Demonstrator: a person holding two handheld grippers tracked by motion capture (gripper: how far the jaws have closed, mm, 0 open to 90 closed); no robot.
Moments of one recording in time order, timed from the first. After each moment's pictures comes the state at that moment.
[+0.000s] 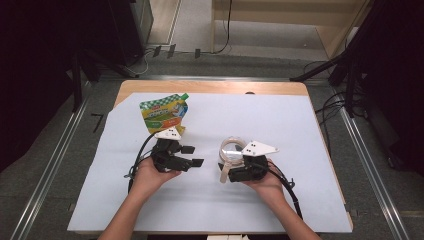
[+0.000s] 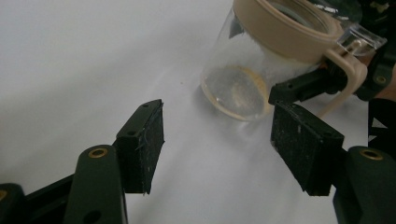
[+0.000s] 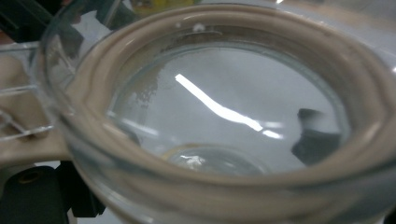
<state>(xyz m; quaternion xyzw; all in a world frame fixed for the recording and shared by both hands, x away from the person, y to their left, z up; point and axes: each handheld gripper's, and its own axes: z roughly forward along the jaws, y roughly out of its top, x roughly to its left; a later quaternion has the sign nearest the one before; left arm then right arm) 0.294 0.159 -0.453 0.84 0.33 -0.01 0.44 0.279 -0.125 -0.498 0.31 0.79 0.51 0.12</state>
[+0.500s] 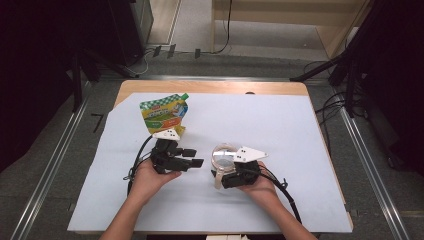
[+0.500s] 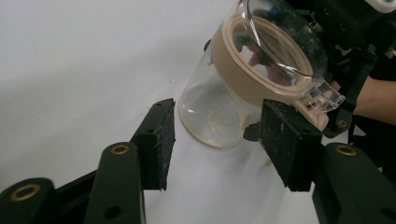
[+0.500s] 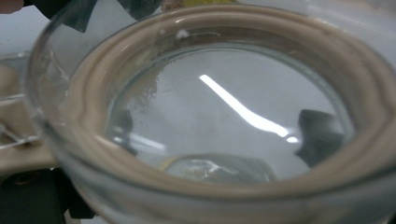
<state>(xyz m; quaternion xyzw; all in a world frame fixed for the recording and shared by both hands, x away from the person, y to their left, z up) 0.288 0.158 -0.450 0.82 0.34 -0.04 0.45 0.274 -0.107 -0.514 0.28 0.81 0.50 0.12</state>
